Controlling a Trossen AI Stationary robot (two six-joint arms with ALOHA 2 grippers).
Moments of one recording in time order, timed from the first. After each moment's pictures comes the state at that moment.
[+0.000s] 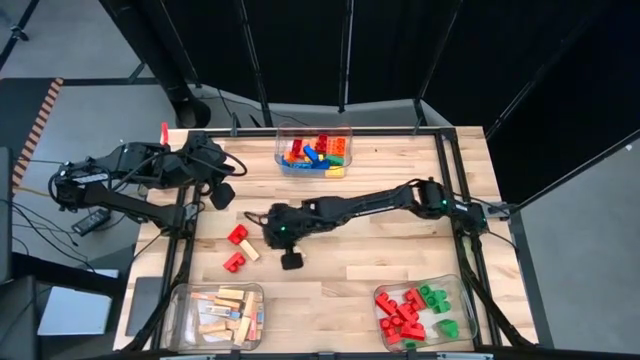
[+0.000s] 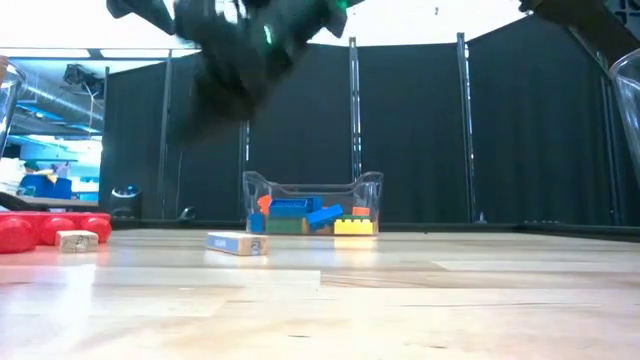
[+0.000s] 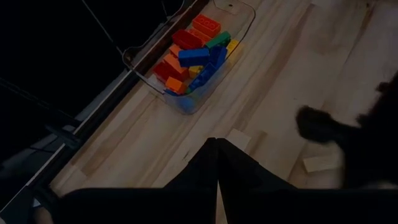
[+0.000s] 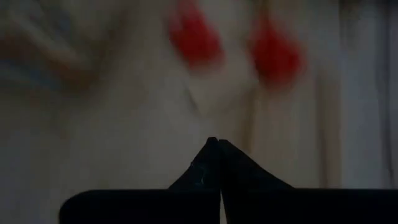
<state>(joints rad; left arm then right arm) -0.01 0.96 1.32 -1.23 -0.47 -0.42 0.09 2.34 2.03 -0.56 -0.07 -0.10</state>
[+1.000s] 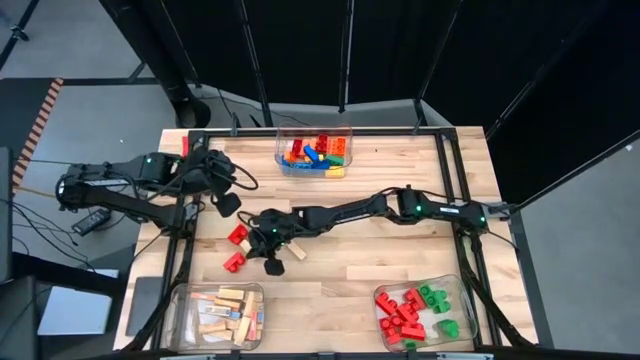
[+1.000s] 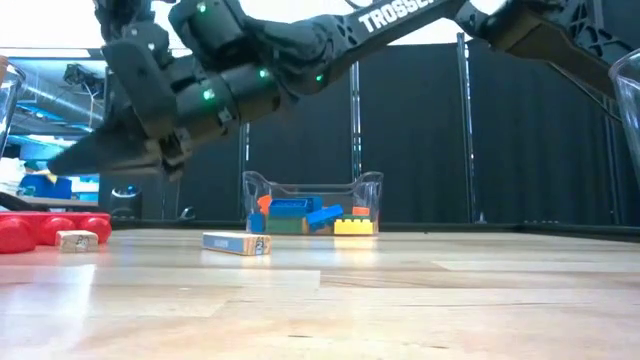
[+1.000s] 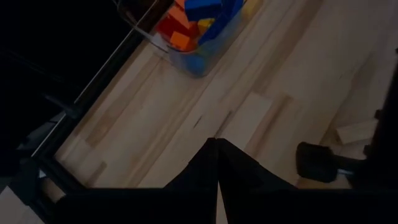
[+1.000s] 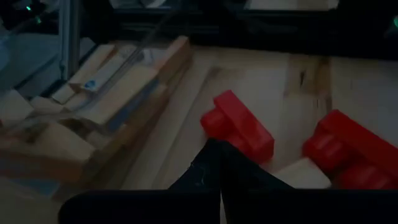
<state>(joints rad) -0.01 0.96 1.14 -1.22 -0.47 -0.45 0.06 2.57 2.09 -0.04 -0.34 0.00</state>
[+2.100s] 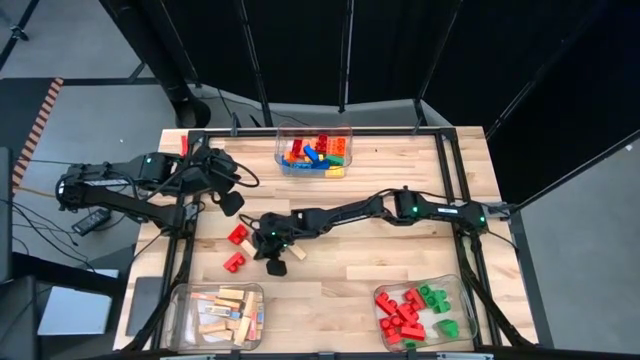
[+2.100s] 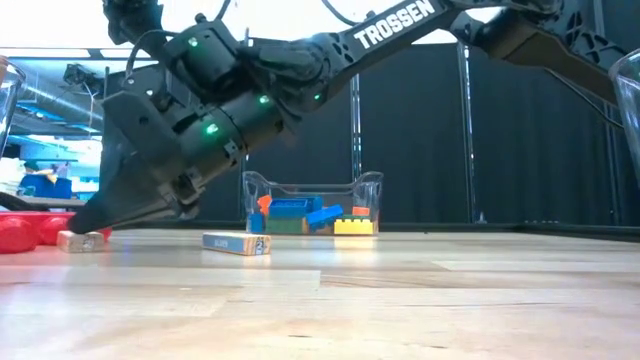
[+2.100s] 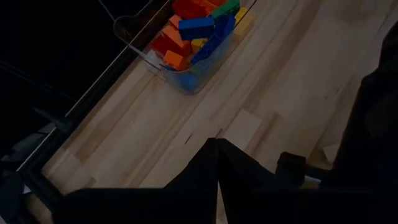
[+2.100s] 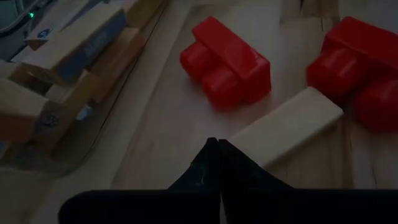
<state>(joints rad) -0.01 0.96 1.14 -1.15 -0.47 -0.45 0.06 2.61 2.10 -0.15 -0.32 0.06</state>
